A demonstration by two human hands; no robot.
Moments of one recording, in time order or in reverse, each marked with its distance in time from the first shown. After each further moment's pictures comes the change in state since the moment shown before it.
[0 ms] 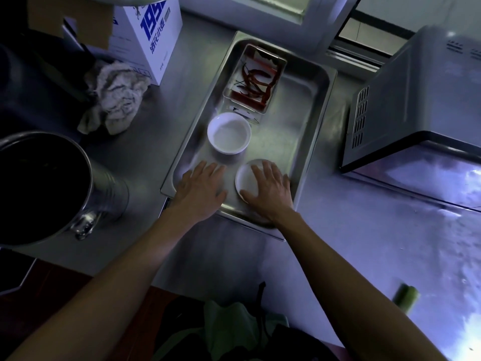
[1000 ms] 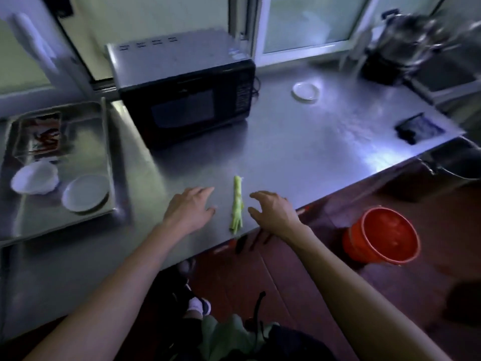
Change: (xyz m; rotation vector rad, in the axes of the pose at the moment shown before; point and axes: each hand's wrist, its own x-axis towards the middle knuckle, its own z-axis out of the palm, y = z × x) left_hand -0.190 0.379 0.084 0.209 -0.047 0.595; right_hand -0.483 0.236 -0.006 0.280 0.319 0.512
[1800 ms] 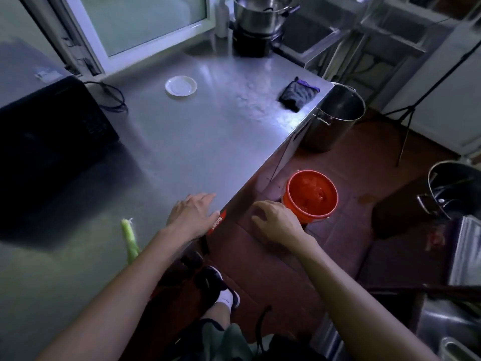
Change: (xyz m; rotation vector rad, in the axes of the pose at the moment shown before) left_hand 0.137 0.257 0.055 0.069 -0.157 0.413; right_hand -0.080 0.235 -0.057 0.115 0.099 0.466
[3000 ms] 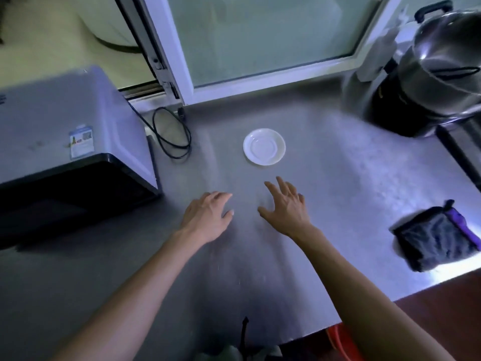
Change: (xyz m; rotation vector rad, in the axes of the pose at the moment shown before) left_hand 0.324 -0.128 -0.112 -0.166 0.117 -0.492; right_hand 0.515 -0.064 -0.067 -0.144 -0.164 -0.424
